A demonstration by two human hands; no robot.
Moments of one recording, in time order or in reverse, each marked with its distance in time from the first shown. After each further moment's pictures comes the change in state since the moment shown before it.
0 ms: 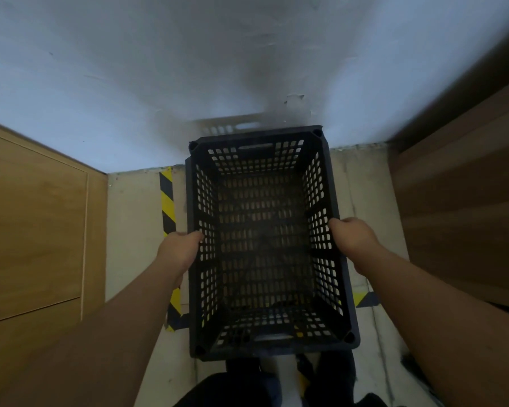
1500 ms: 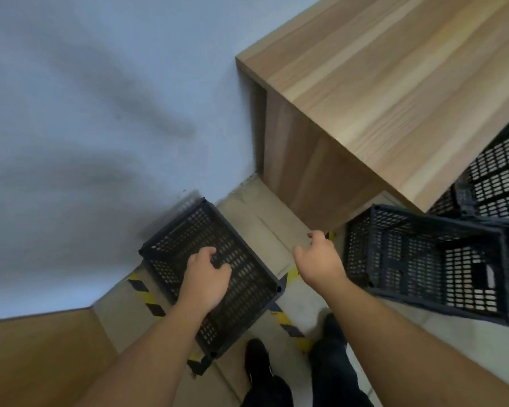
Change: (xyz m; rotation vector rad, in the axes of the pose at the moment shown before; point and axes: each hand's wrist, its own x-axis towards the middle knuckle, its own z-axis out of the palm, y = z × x) left_hand -0.369 0.110 0.010 0.793 -0.283 0.711; right_hand -0.345 0.044 -0.180 0.265 0.319 0.077
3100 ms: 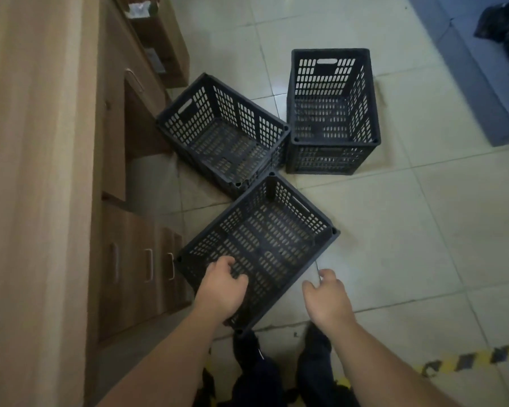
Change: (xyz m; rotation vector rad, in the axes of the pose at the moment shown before) left_hand -0.028 0.379 0.497 0.817 -0.622 0.532; right_hand 0.072 0.433 -0.248 0.815 0.372 0.772
